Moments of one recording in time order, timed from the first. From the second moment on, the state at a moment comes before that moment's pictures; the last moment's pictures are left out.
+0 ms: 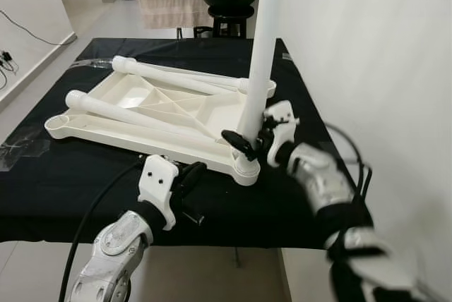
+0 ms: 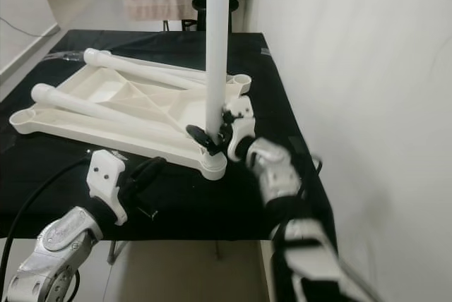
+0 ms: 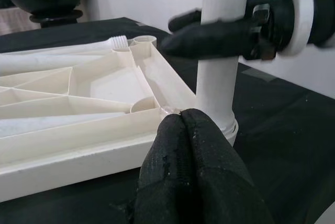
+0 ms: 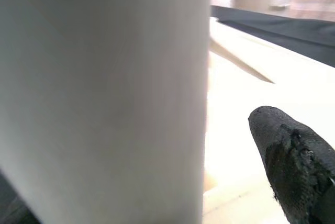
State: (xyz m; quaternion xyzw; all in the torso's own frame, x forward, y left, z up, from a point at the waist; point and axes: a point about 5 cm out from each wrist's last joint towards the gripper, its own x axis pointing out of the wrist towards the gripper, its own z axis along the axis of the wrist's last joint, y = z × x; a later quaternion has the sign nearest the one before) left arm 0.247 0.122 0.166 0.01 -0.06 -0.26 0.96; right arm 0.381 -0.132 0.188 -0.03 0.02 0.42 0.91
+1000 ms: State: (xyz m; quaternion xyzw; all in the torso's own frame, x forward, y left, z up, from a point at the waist) left arm 0.245 0.122 0.163 0.01 -0.05 -0.26 0.96; right arm 0.349 -0.112 0.152 0.02 -0.02 0.16 0.99
